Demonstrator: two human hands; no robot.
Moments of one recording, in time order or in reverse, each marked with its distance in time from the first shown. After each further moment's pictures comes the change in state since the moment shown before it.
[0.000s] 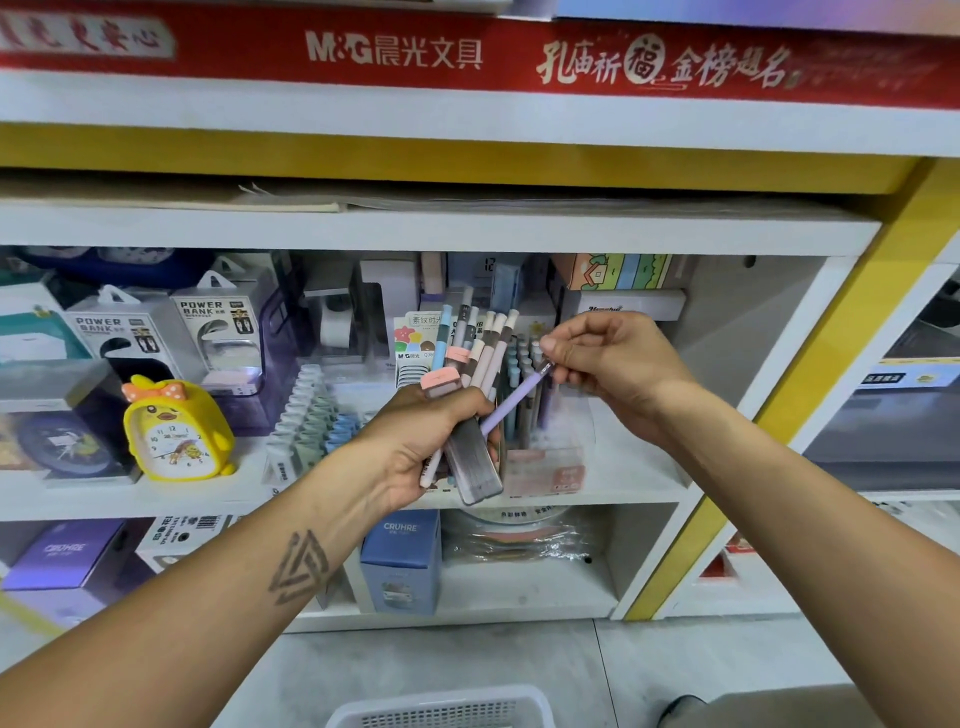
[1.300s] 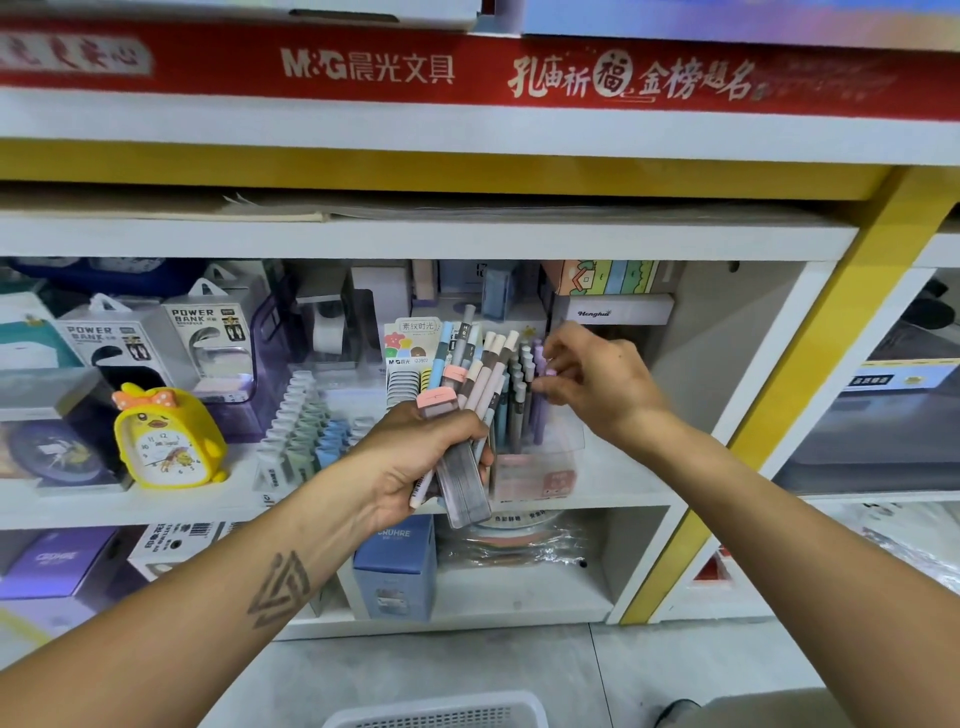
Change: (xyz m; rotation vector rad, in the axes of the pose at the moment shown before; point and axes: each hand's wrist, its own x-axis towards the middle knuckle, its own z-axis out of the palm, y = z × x) left_hand -0.002 -0.012 -0.001 0.006 -0.051 0.010; right_hand 0.003 0.024 -0.011 -0.826 0.025 -0.334
